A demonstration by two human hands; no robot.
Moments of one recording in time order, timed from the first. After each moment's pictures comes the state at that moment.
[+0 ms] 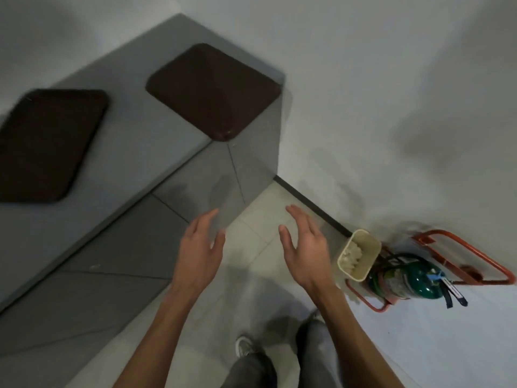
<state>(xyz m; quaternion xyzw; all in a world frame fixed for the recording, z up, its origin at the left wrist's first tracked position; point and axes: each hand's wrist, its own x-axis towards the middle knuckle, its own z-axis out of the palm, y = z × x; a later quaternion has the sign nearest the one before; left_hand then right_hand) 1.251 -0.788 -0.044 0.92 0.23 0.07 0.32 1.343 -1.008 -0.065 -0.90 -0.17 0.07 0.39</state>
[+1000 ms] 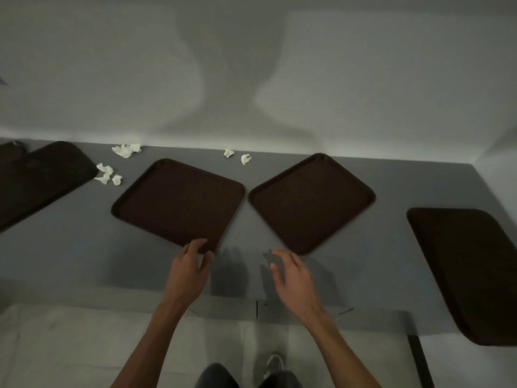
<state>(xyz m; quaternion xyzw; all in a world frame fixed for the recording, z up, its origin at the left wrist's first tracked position) 0.952 -0.391 0.031 0.72 0.61 0.23 0.24 1.209 -0.485 0.007 -0.73 -0.58 0.21 0.29</state>
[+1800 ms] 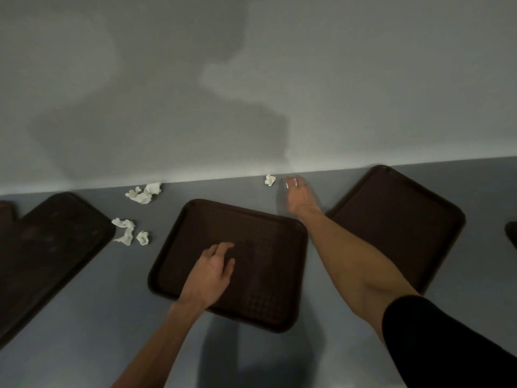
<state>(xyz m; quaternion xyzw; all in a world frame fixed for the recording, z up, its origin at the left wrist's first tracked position) 0.848 -0.113 0.007 0.83 0.50 0.09 0.25 1.174 -0.025 -0.038 -0.82 -0.54 0.17 0.07</state>
